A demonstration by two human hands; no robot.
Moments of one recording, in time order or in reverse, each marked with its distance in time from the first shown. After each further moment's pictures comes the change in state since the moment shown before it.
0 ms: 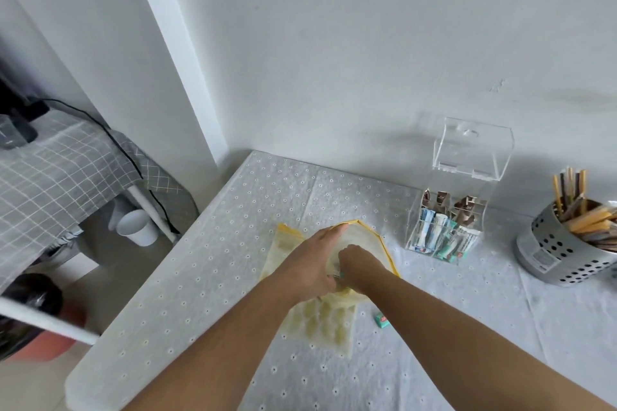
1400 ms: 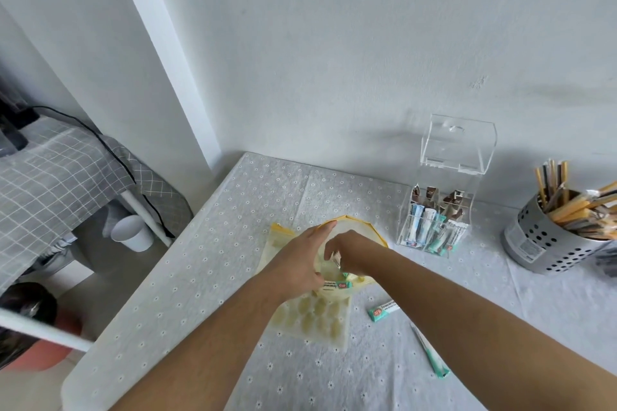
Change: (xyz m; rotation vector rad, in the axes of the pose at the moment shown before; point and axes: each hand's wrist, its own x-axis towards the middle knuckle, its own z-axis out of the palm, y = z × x) left_hand -0.002 -0.008 0.000 0.028 -0.005 -0.001; right_hand -0.013 0.008 -0.036 0.073 -0.021 -0.174
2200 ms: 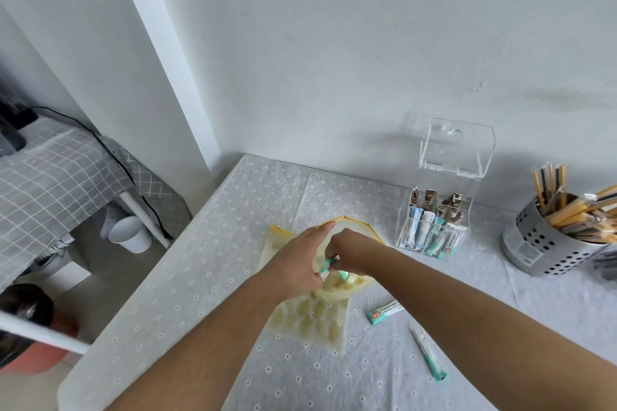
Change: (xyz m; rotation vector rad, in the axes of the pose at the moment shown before) left_hand 0.003 -0.002 -0.001 0.028 0.016 -0.002; right_hand -0.005 -0.008 -0.013 -0.114 0.003 -0.070
